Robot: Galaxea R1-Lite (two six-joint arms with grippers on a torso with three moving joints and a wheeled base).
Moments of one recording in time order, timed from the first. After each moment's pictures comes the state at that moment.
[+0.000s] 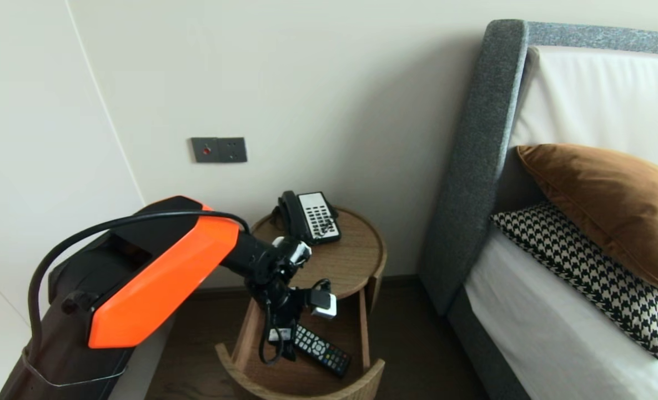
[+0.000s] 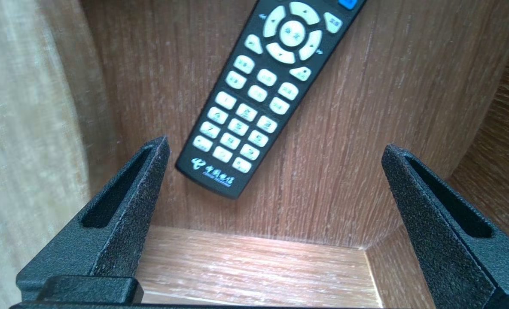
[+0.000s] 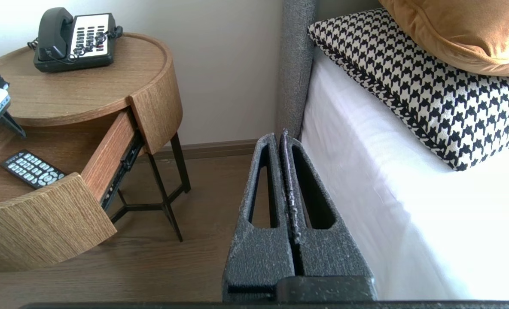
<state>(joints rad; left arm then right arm) -0.56 2.47 -1.58 0.39 -0.16 1.09 0.00 0.00 0.00 -0.01 -0.01 0.02</state>
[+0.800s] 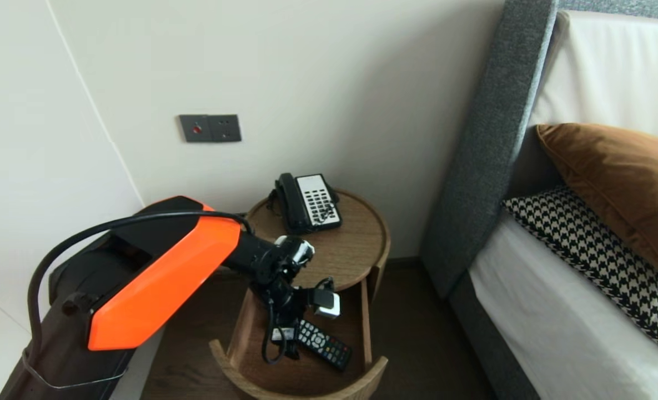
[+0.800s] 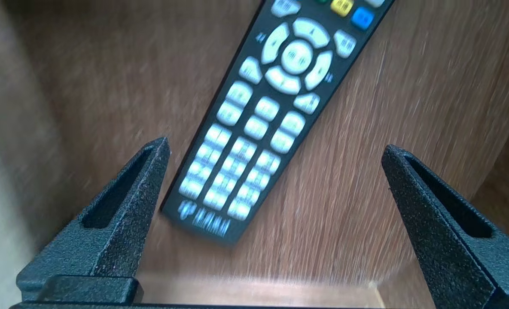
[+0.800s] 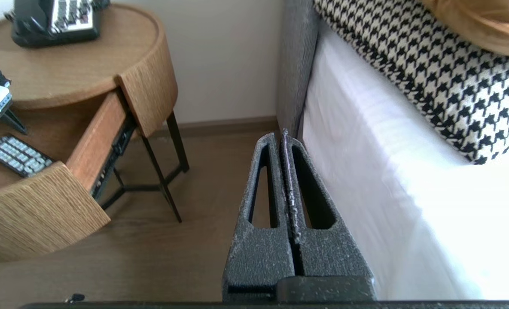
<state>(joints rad) -0.56 2.47 -1.58 0.38 -0.16 1.09 0.00 0.00 0.00 -0.01 -0.01 0.02</state>
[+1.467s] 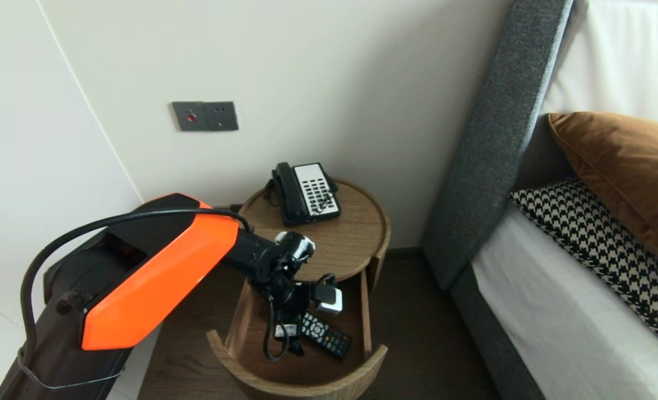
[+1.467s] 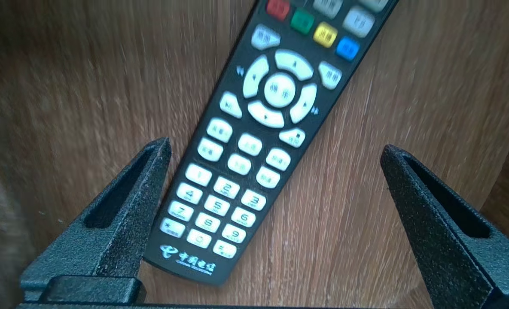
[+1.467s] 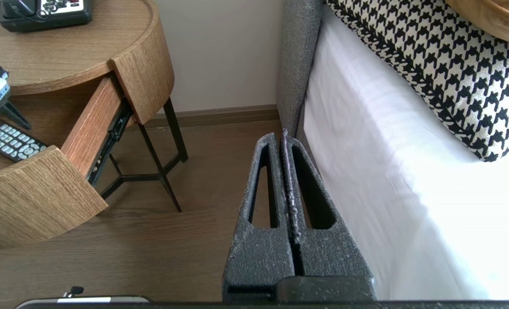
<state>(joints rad) -0.56 2.45 -1.58 0.33 -0.19 1.09 0.00 0.00 0.00 -0.01 -0.01 0.02</state>
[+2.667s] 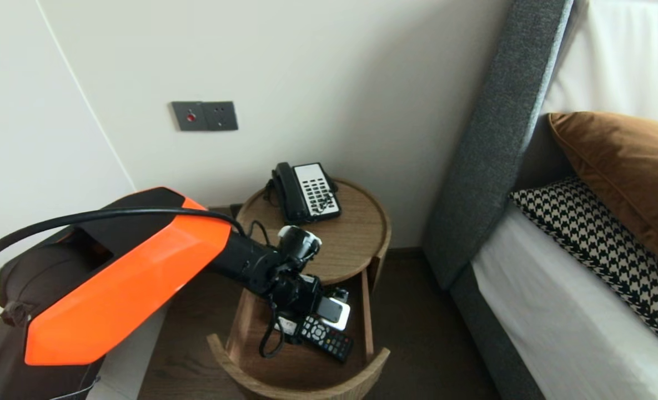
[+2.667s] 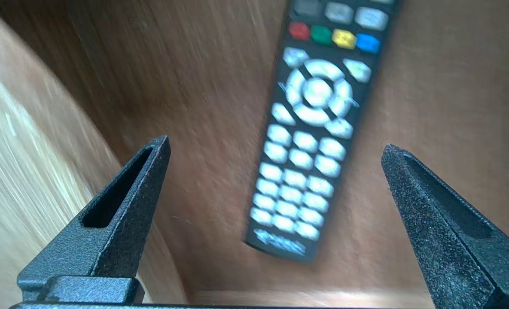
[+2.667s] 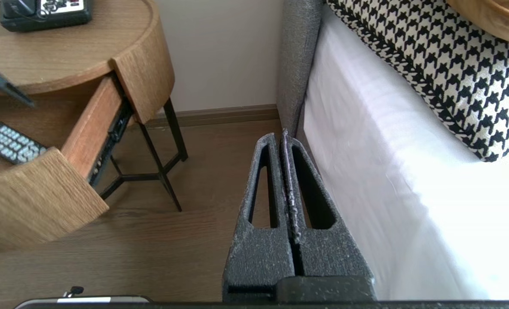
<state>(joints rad) -0.62 2.35 -1.43 0.12 -0.09 1.41 0.00 0.00 0.00 -0.01 -0.01 0.02</state>
